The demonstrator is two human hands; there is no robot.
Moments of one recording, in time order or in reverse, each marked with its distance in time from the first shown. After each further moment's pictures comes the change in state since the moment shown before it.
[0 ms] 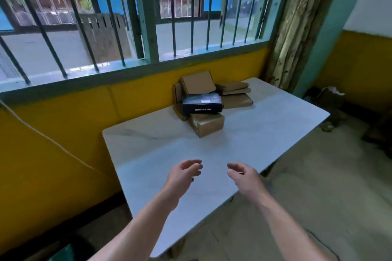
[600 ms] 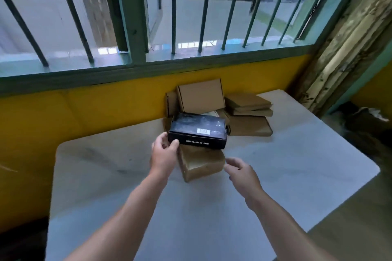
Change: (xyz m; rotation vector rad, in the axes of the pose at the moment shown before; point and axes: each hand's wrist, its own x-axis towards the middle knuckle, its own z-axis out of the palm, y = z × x) left_hand 0.309 0.069 0.007 -0.060 0.548 0.020; right_hand 0.306 -0.056 -0.030 -0.027 -0.118 0.080
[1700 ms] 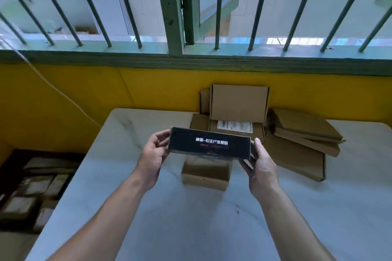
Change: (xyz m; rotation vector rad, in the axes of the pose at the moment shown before) left_hand -0.023 0.008 0.042 -0.413 0.274 0.005; right_hand 0.159 -0.027 -0.044 0.597 -0.383 0.121
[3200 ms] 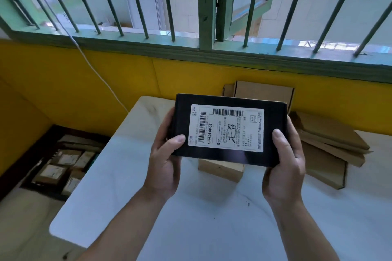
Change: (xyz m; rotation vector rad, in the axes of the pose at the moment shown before) left_hand -0.111 0.029 0.018 -0.206 -0.096 0.416; right_hand -0.101 -0.028 0.011 0.156 -0.322 -0.504
